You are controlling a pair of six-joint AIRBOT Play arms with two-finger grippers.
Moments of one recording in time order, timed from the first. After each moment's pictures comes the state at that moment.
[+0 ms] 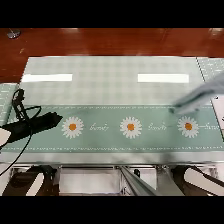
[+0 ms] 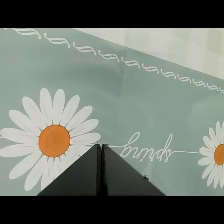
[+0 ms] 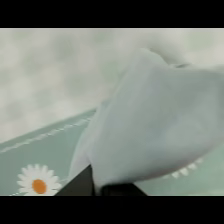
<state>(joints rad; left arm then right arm) 0.02 -0.53 0.43 1.05 -0.91 -1.62 -0.48 -1.24 1.75 -1.30 1.77 1.70</state>
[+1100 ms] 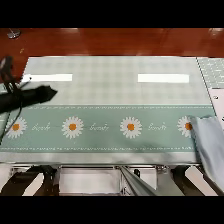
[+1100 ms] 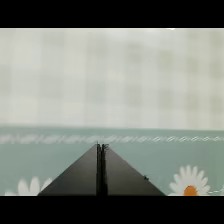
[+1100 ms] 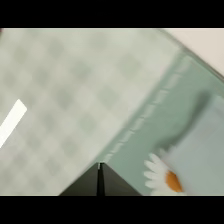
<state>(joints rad) 0.00 -0.81 0.86 1.01 -0.91 -1.49 -0.76 -1.02 1.39 -1.03 1.42 1.65</state>
